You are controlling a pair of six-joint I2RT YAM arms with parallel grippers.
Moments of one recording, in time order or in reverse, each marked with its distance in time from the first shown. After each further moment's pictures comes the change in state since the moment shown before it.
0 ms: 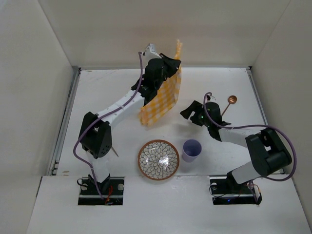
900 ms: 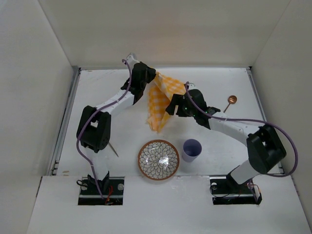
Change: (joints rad) left arm 0.182 0.051 -0.150 0.008 -0.045 0.066; right arm 0.188 0.043 0.379 -0.399 0.048 -0.189
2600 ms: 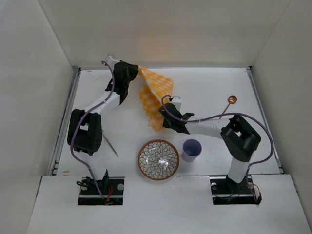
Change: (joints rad) left arm 0.164 -0.079 -0.122 0.103 0.057 -0.061; right arm 0.253 0.319 0.142 -0.172 0.440 0.185
